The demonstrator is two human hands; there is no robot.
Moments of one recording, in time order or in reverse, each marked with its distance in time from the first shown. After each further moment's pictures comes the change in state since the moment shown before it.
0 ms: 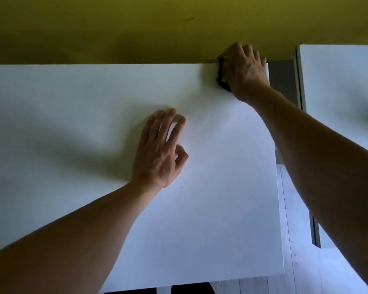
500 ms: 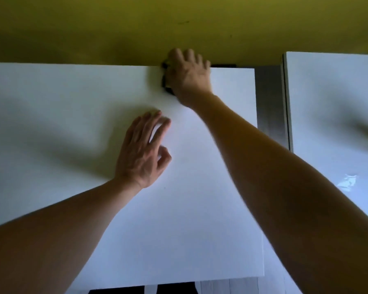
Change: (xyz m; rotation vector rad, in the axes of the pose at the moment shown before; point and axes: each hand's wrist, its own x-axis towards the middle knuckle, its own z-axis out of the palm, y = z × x) left_hand 0.003 -0.002 -0.001 0.018 0.024 0.009; right_hand 0.006 -0.087 0.023 0.007 -0.049 -0.131
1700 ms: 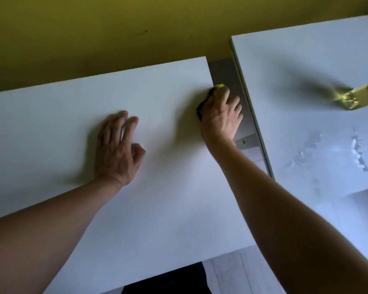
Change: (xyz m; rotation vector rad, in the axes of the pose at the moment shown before) left_hand -0.003 0.003 0.001 -0.005 -0.020 -0.014; right_hand -0.152 0.086 -0.003 0.085 0.227 0.772
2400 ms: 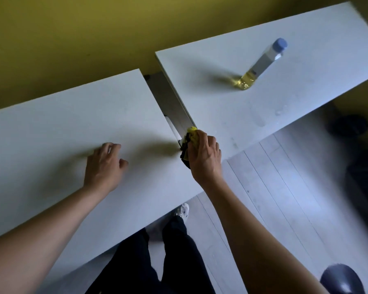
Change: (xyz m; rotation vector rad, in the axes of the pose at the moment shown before) left_hand -0.048 0.074 -0.059 -0.078 -0.445 -0.008; right_hand -0.171 0.119 -0.140 0.193 -0.064 0.014
